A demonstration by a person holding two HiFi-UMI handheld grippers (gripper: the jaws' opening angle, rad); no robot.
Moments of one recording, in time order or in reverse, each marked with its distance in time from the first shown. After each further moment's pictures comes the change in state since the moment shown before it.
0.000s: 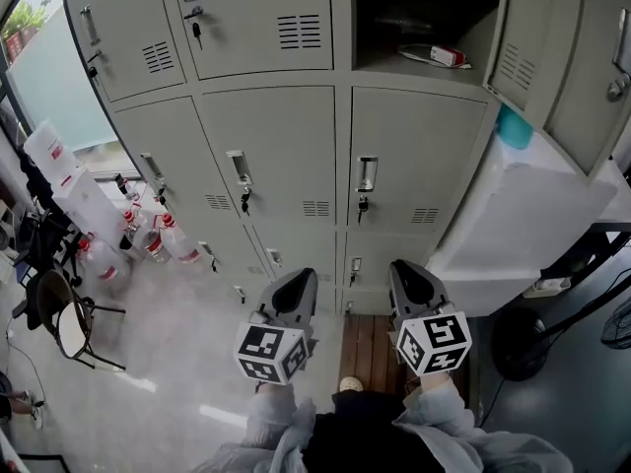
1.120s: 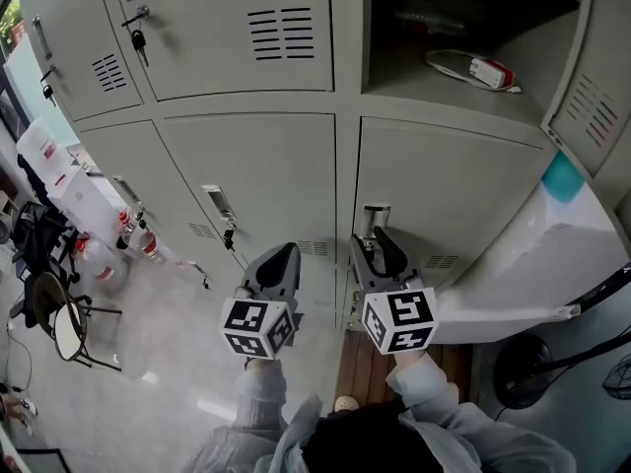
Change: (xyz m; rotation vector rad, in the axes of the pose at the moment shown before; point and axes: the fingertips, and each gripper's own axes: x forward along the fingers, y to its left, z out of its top) left arm 0.146 0.113 0.013 0.019 -0.021 0.104; right arm 0.191 -0.033 0.028 -0.007 -0.068 0.065
